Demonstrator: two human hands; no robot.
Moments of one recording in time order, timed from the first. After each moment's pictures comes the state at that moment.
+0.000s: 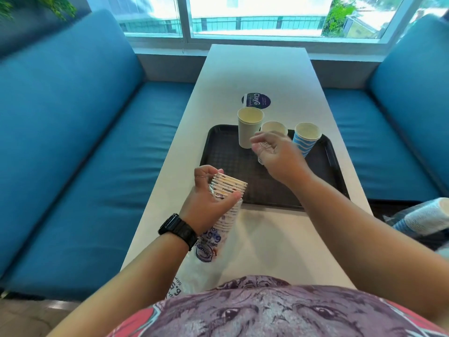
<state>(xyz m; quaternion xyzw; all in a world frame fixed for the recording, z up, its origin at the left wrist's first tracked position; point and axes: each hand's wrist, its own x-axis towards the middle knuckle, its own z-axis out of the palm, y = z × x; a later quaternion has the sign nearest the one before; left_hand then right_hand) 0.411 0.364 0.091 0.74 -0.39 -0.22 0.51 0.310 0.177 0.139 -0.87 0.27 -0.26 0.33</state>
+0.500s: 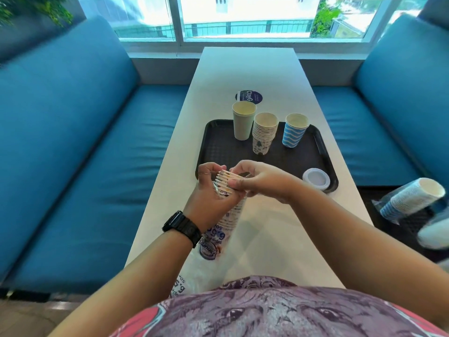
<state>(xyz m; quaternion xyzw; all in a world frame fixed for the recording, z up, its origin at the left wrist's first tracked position) 0.381 0.395 0.101 0.74 -0.42 -0.21 0.49 0.274 0.256 0.148 -0.80 0.24 0.03 0.56</state>
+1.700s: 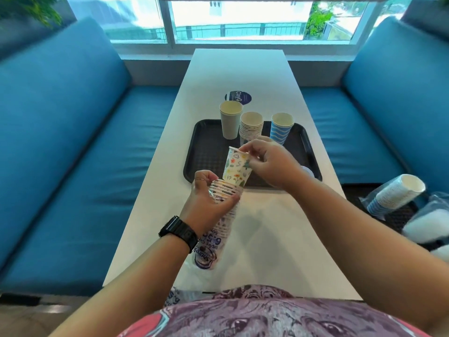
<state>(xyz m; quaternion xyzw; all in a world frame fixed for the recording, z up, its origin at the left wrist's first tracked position) 0.349 0.397 0.102 0.78 -0.40 -0.23 0.43 0.237 0.235 0.163 -0.89 0.24 -0.18 0.34</state>
